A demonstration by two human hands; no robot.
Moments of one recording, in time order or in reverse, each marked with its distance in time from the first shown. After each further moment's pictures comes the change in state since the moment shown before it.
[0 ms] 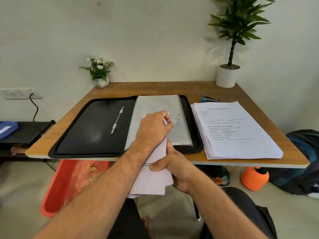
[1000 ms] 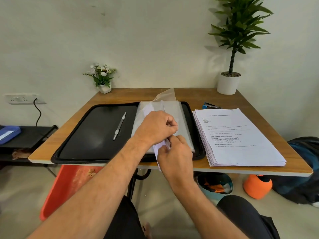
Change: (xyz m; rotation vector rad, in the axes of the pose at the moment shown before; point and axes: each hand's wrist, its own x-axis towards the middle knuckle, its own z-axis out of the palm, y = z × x) left_hand 0.014 0.021 -0.035 -0.070 -0.155 0.125; right_hand 0.022 -0.006 0.009 -0.938 0.768 -0.569
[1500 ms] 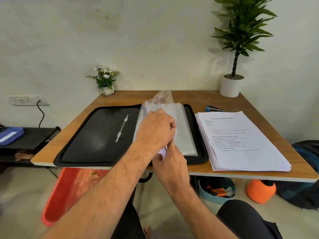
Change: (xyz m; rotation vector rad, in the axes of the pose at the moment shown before) left_hand -0.014 0.010 -0.007 0.361 0.138 0.022; right_hand -0.006 0.017 0.034 0.028 -0.117 -0.010
